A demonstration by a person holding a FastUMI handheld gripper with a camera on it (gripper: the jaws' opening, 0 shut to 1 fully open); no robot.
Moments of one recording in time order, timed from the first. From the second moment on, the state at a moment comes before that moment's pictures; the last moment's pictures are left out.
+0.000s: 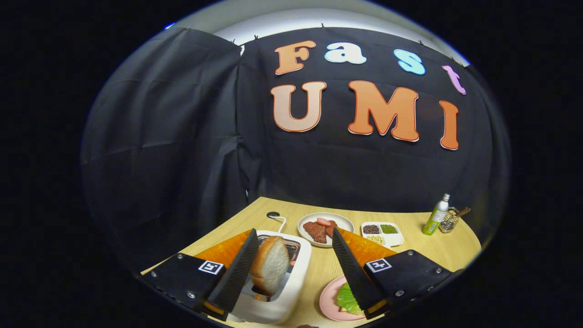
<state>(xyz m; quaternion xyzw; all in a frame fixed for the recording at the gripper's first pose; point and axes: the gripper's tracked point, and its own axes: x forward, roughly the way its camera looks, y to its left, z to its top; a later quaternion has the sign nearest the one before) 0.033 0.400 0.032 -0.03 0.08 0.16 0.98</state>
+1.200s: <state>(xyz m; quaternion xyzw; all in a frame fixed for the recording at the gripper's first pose) 0.034 0.423 -0.021 -0.04 0.14 0.18 0.97</state>
